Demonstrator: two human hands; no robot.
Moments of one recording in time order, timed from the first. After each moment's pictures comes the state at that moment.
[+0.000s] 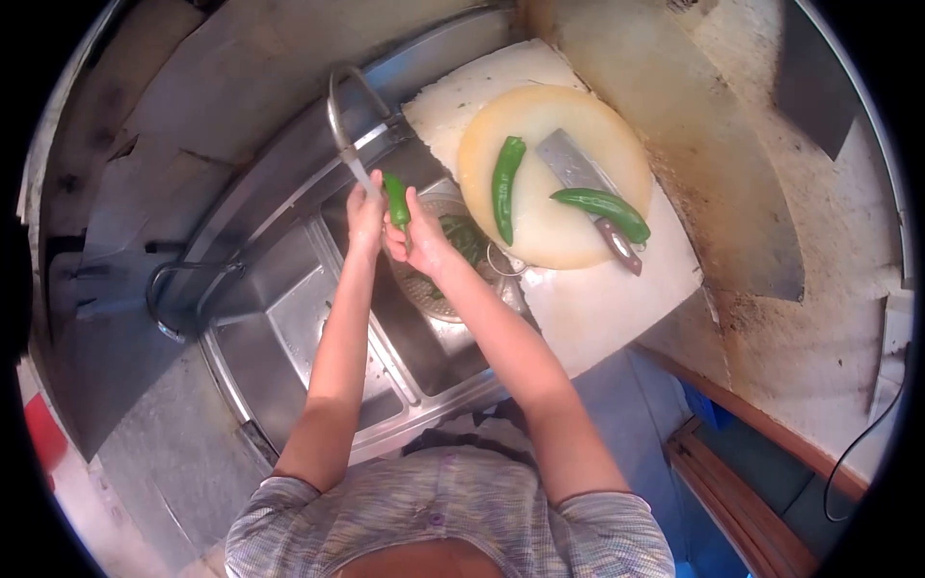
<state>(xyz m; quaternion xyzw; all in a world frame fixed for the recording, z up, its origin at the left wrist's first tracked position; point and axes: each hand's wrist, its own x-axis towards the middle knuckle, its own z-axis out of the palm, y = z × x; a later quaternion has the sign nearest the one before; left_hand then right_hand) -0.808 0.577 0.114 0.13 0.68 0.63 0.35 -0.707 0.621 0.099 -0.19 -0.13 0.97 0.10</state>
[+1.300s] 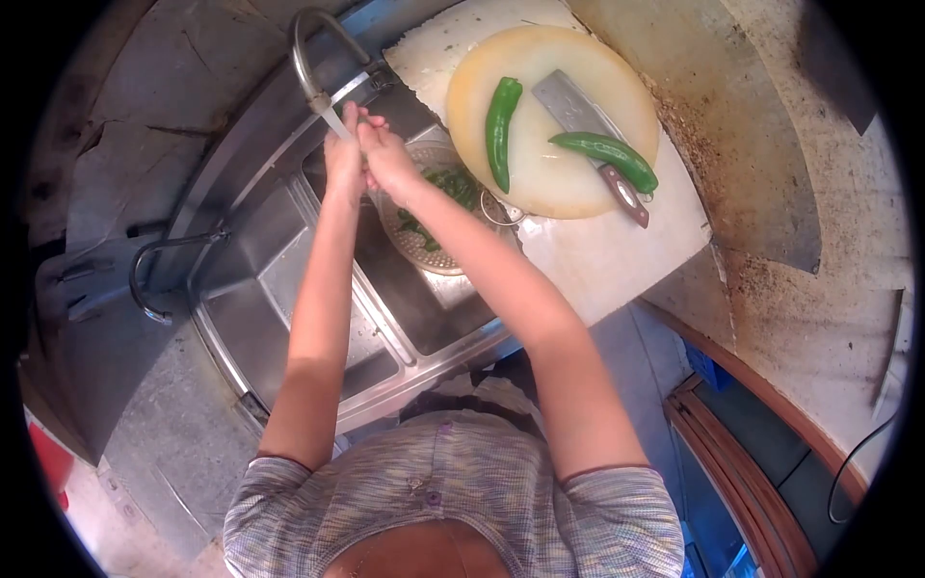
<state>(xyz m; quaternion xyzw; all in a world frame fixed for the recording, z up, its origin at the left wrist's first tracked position) -0.810 0.602 0.124 0.12 0.65 0.68 0.32 -0.735 0.628 0.118 -0.30 -0.42 0.84 0.17</state>
